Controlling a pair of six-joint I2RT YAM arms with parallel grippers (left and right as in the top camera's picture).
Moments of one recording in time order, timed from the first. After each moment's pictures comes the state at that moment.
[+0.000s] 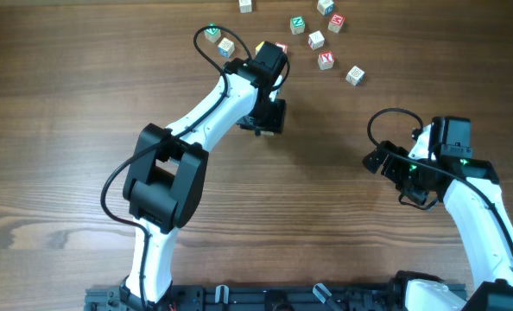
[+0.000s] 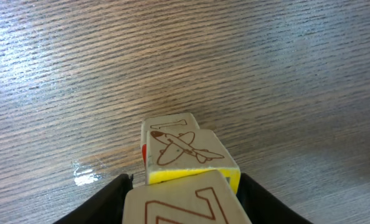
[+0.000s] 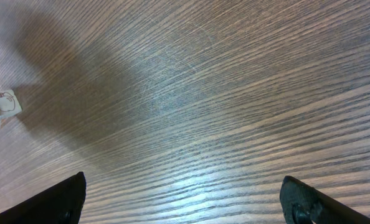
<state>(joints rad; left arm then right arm) -0.52 2.19 1.72 -0.94 0.14 -0.32 -0.15 1.30 0.74 -0.72 -0.32 0.41</state>
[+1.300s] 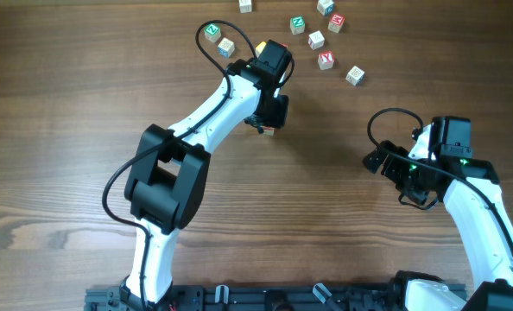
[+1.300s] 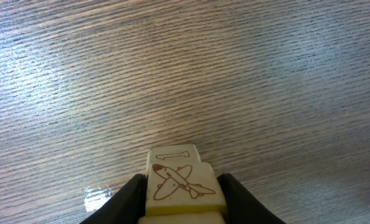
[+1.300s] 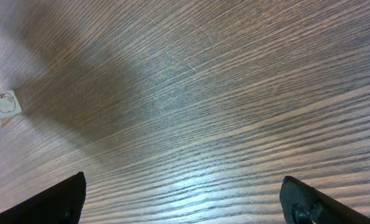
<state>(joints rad) -0.54 2.19 1.72 -0.87 0.07 -0.31 -0.15 1.30 0.74 -0.72 -0.32 0.41</state>
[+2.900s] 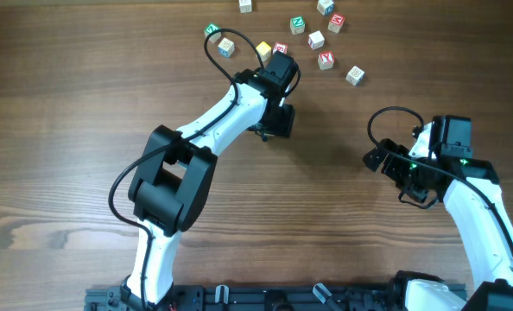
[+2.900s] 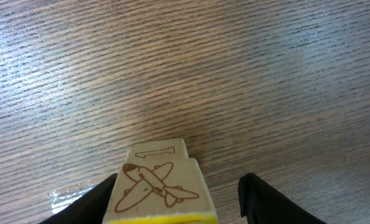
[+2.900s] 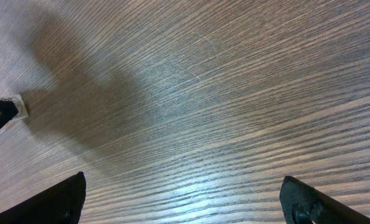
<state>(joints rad) -0.57 2.19 1.66 -0.82 0.06 -0.31 -0.15 1.30 0.74 -0.70 -0.32 0.41</state>
